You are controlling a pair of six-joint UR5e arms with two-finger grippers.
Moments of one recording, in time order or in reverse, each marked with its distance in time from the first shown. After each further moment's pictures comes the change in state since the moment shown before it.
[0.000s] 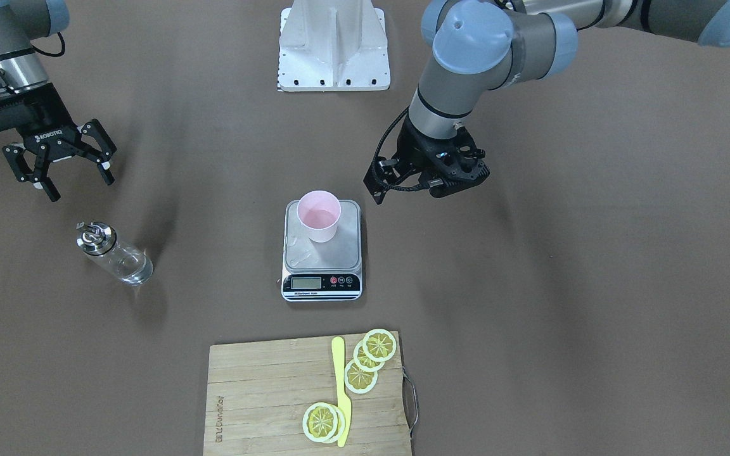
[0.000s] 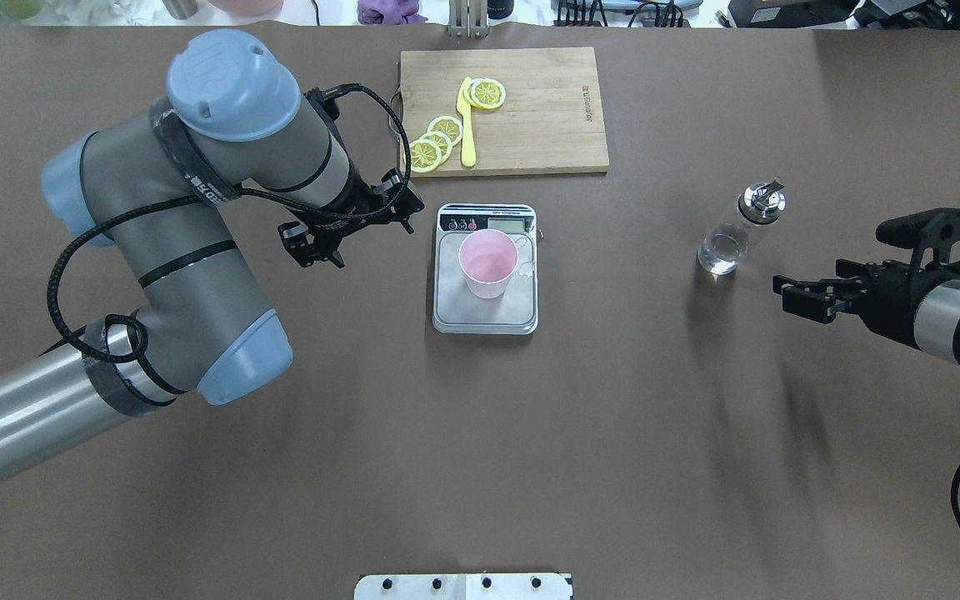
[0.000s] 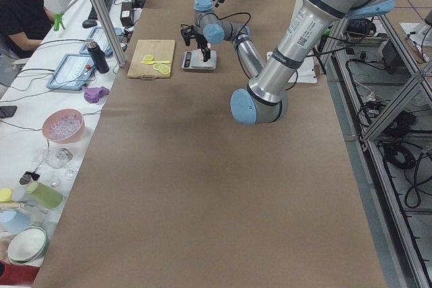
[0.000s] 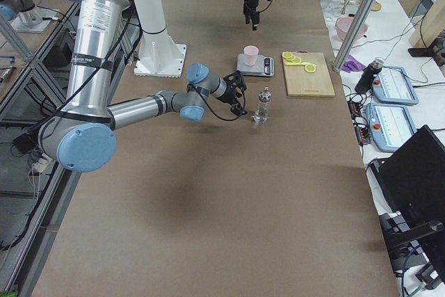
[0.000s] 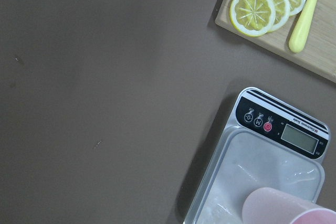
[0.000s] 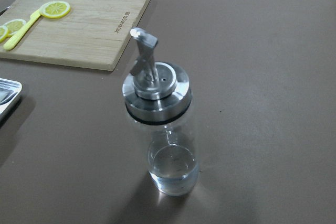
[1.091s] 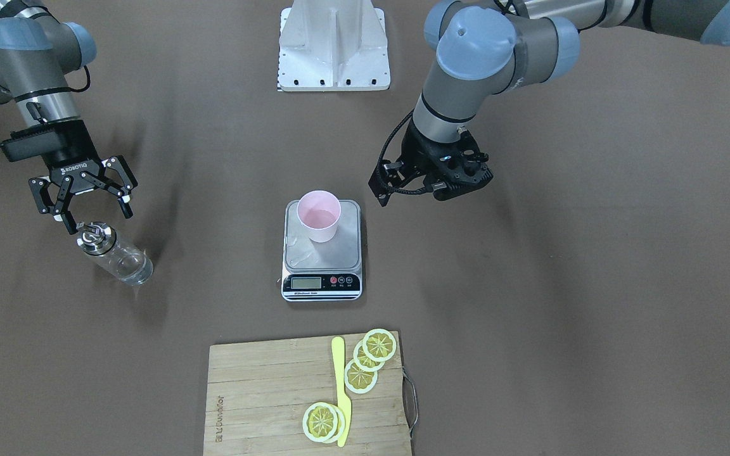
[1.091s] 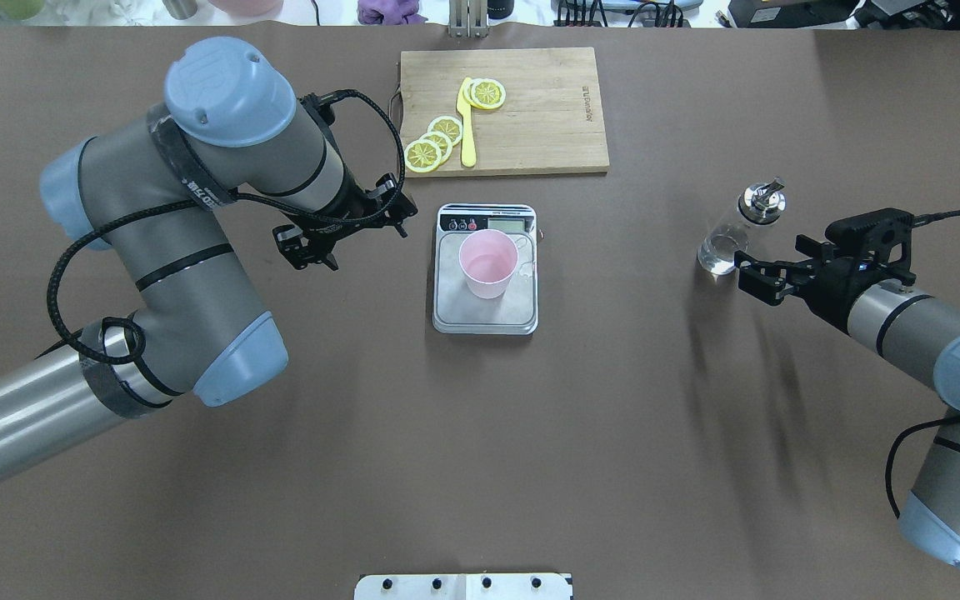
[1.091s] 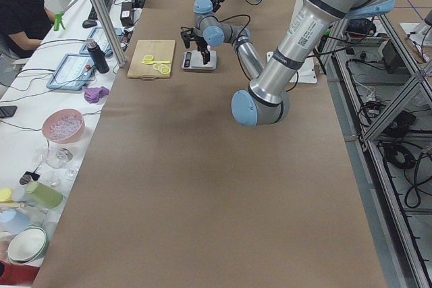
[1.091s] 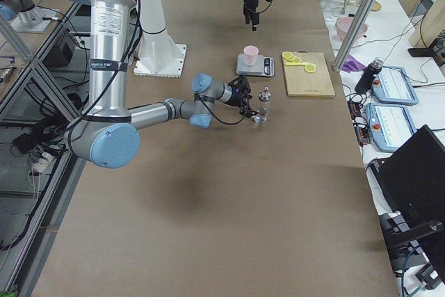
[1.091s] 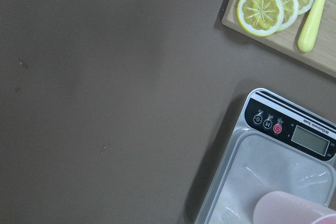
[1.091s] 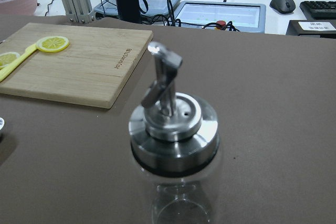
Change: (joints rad) left arm 0.000 0.014 0.003 -0.005 0.001 0.014; right arm -0.070 0.133 -0.155 0.086 -0.219 -0.032
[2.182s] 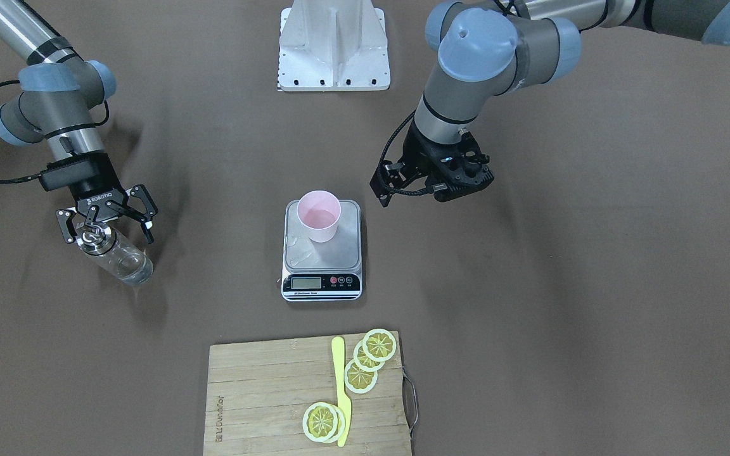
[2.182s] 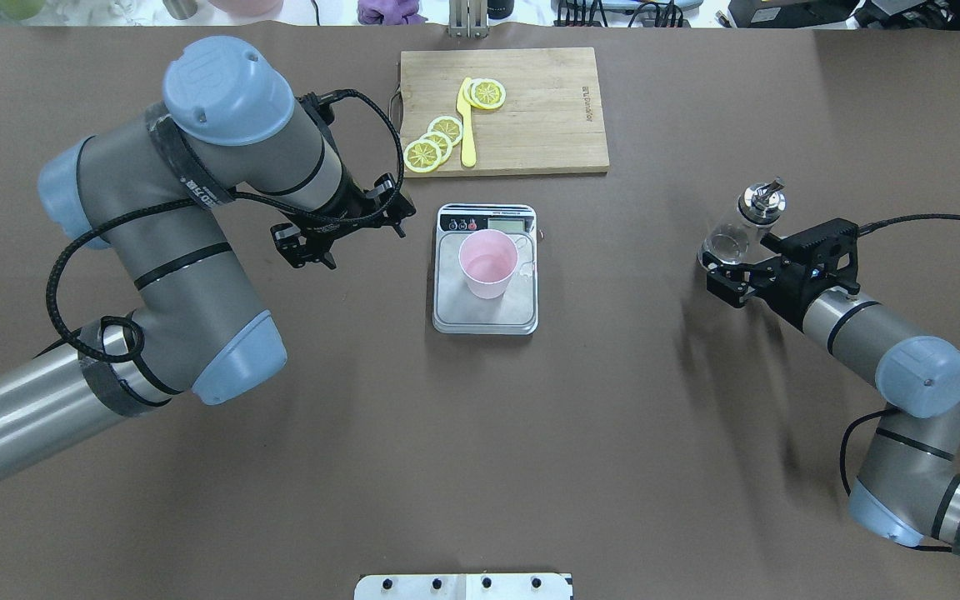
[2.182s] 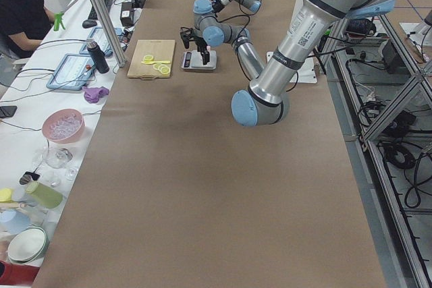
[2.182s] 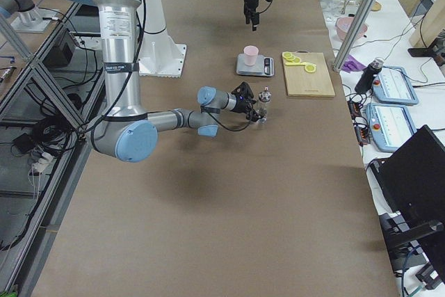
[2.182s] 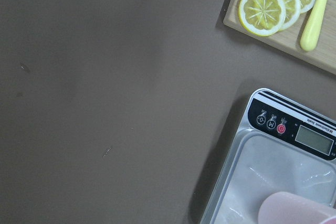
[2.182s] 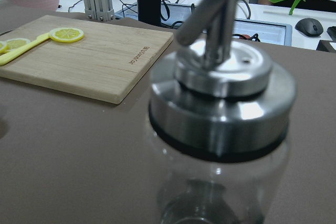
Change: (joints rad) left arm -0.002 0.002 0.002 0.001 -0.001 0.015; right arm -0.020 0.129 -0.250 0.211 -0.061 -0.118
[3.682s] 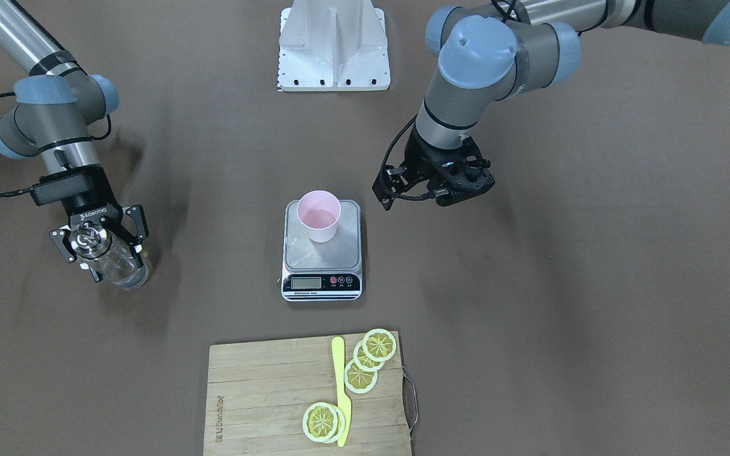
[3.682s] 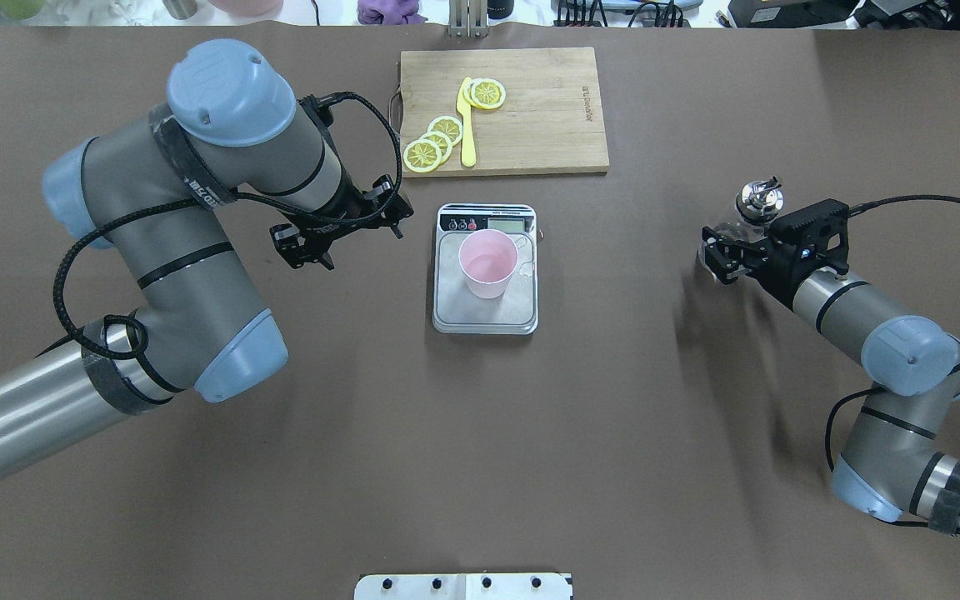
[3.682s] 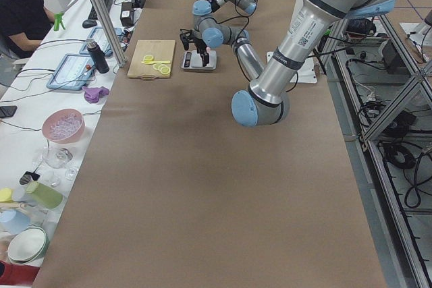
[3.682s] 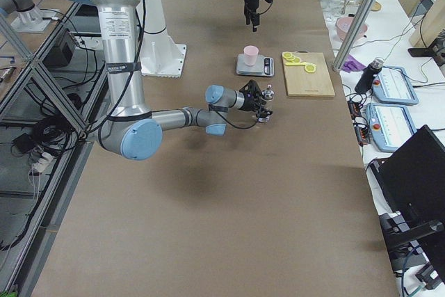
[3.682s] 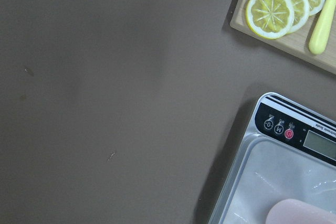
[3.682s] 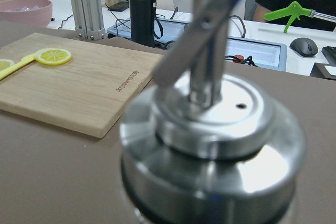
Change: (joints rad) left arm 0.000 0.002 0.015 -0.003 0.000 0.001; right arm 0.093 0.067 -0.043 -0.005 0.064 -0.027
